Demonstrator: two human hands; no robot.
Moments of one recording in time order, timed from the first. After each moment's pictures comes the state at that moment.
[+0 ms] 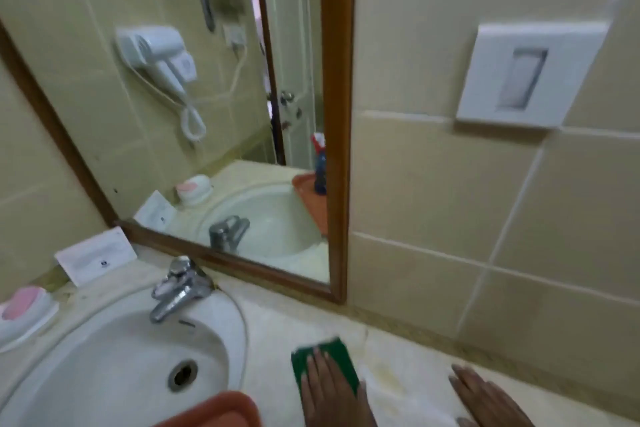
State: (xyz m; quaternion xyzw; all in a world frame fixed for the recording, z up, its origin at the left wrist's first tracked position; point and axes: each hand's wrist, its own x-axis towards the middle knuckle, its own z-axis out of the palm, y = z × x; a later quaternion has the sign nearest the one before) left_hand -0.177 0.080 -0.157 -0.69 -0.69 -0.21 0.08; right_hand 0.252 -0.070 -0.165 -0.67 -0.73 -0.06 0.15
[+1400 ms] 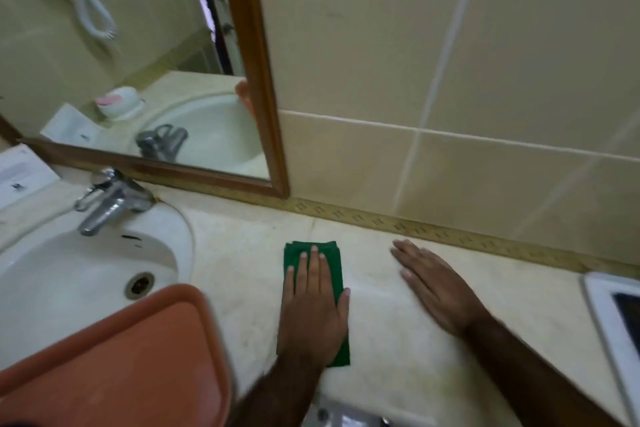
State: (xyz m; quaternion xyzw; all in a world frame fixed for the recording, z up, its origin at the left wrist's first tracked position) left_hand -0.031 -0.015 -0.161 -0.84 -0.53 -0.02 -0.07; right_hand 0.214 -0.074 -0.157 -0.69 -0.68 0.17 0.18
